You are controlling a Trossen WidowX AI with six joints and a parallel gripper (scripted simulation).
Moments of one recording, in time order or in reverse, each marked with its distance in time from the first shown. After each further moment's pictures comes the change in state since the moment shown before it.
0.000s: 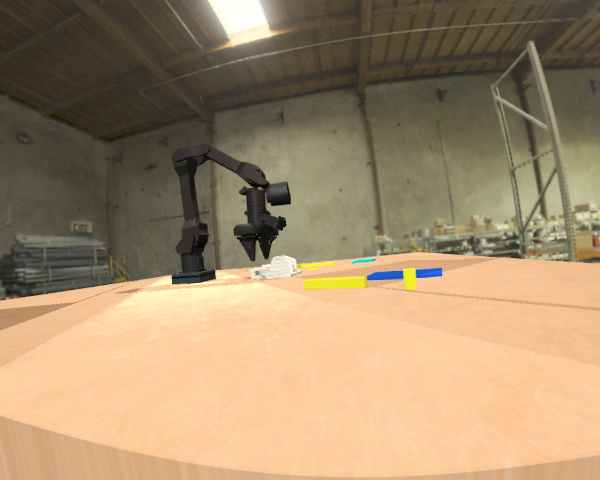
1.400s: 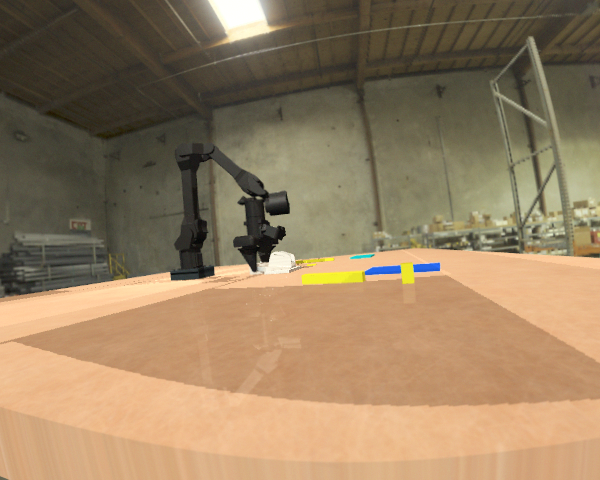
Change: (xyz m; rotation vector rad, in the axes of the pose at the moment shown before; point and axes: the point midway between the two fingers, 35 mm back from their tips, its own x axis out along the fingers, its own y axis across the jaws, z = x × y) arm 0.043 0.000 0.000 0.000 -0.013 0.003
